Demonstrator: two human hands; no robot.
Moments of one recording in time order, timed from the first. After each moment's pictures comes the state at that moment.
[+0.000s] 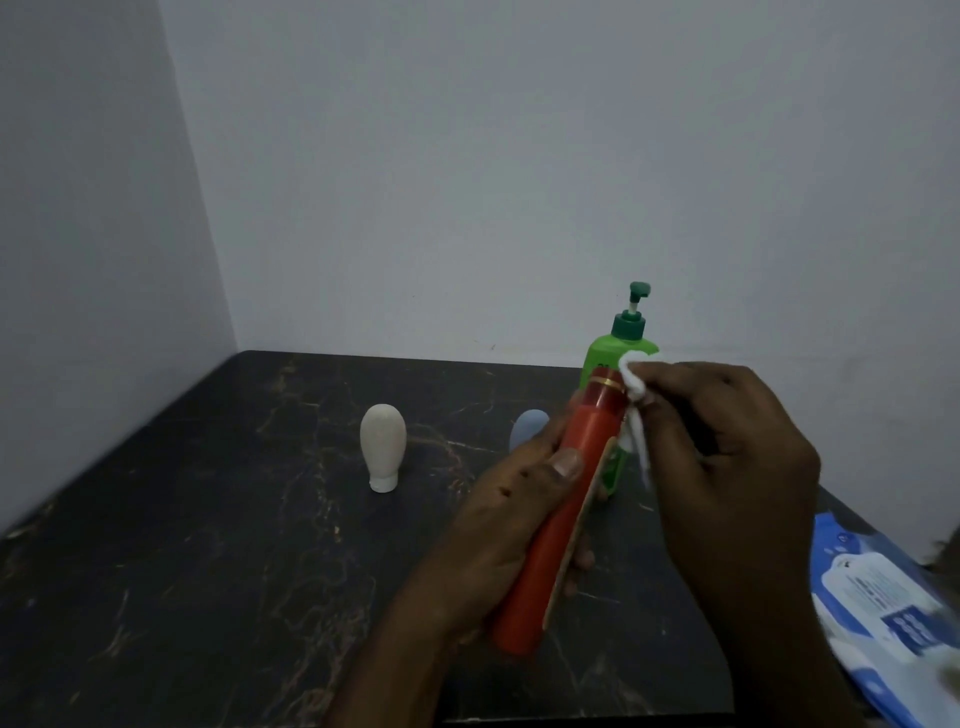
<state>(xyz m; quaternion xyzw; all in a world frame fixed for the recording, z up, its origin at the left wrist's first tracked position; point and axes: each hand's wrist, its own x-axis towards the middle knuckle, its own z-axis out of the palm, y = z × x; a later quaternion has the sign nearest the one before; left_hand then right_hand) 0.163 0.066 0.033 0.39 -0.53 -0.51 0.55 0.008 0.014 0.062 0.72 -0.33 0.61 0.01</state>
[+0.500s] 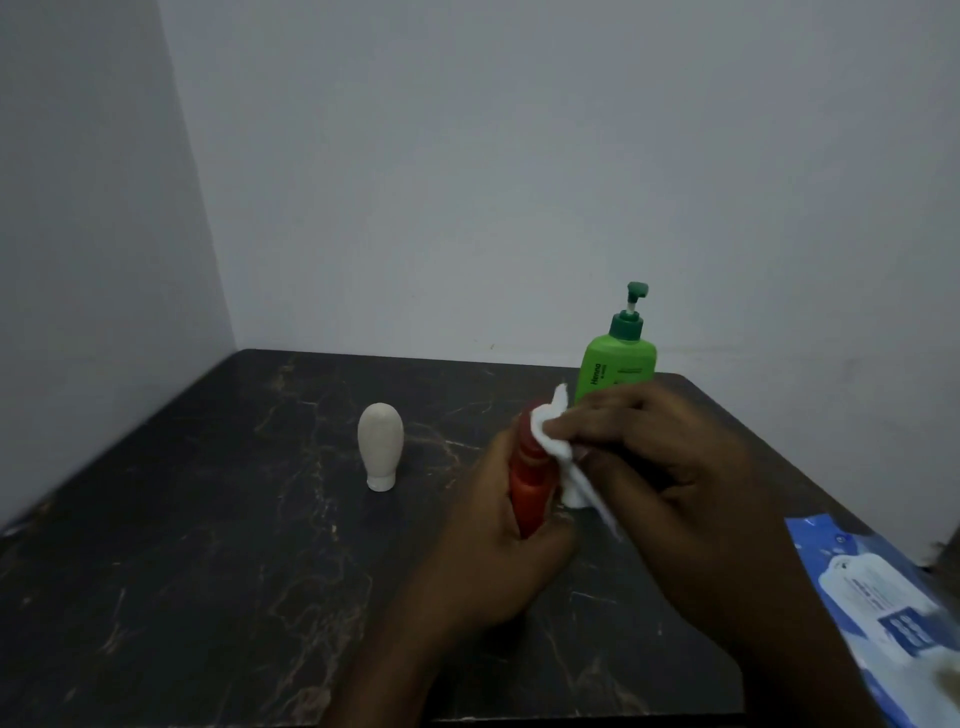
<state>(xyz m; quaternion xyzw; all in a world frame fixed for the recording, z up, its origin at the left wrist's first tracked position) 0.172 0.059 0.018 0.46 -0.66 -0.26 0.54 0.006 0.023 0.069 0.84 -0.21 0.49 -0.08</state>
